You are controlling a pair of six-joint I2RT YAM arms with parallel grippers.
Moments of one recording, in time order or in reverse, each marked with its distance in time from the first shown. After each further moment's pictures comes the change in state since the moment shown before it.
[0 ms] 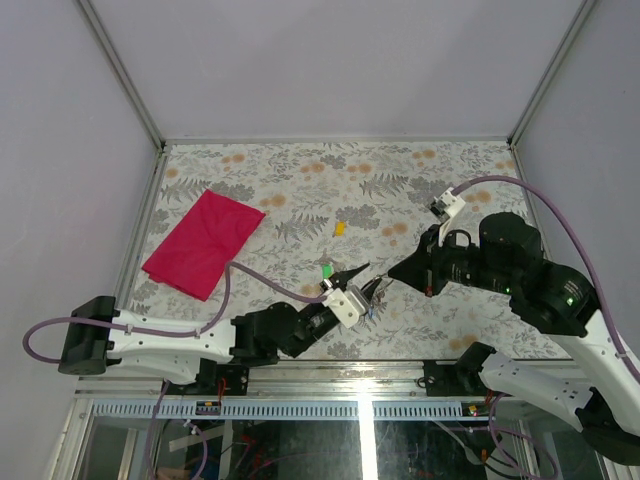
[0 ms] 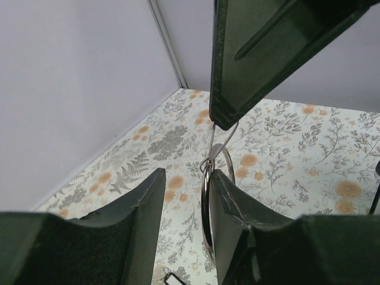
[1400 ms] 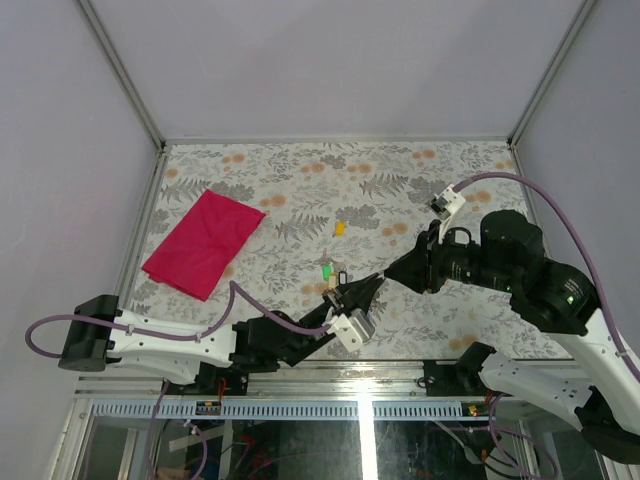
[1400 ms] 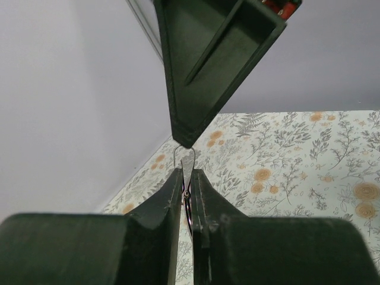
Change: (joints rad) left arm -0.066 0.006 -0.011 0.119 0.050 0.242; right arm 0.000 0.009 0.016 0.022 -0.032 0.014
